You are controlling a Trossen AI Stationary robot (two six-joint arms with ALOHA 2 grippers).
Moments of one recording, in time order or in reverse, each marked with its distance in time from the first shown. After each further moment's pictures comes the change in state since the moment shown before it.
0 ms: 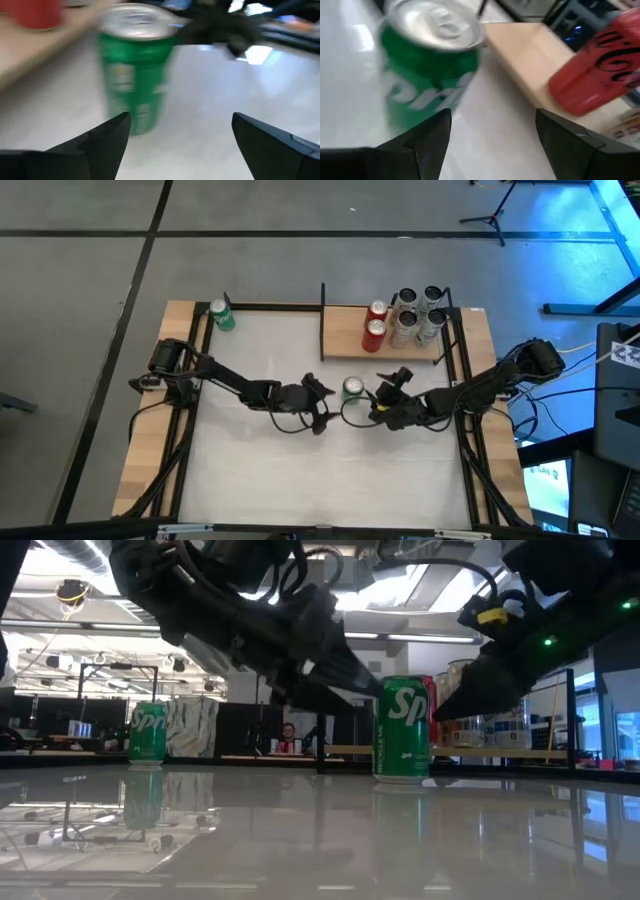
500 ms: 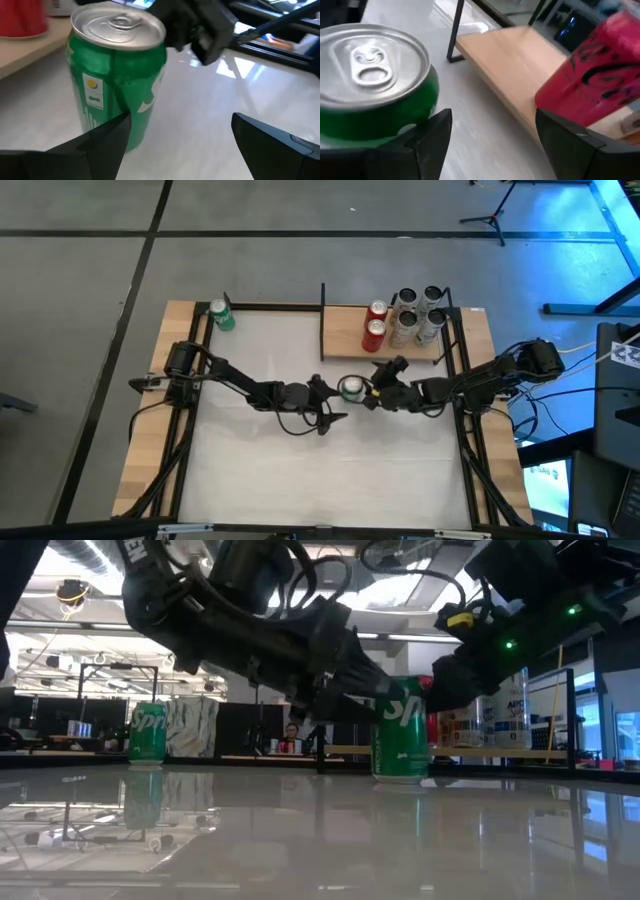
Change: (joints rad) left arm 0.030 0.120 0.004 0.236 0.063 0.022; right arm -0.144 0.000 0.000 0.150 -0.090 -0.111
